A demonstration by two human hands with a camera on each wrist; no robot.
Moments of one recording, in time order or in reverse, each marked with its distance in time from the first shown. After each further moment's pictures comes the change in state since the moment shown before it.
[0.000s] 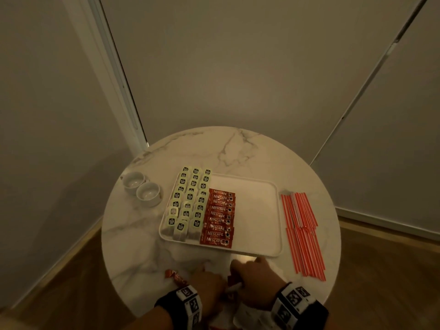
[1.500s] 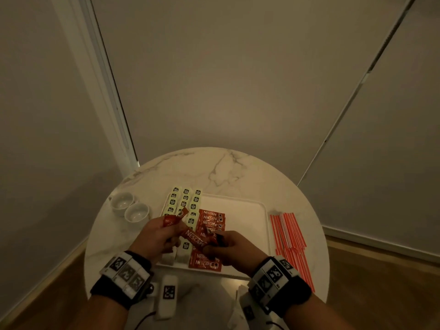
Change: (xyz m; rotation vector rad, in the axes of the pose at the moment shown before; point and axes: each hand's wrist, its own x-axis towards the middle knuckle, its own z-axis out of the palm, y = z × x) left_hand -0.038 -0.094 -0.105 -1.718 0.686 0.017; right_hand 0.028 -0.021 -0.095 1.045 0.137 -0.148
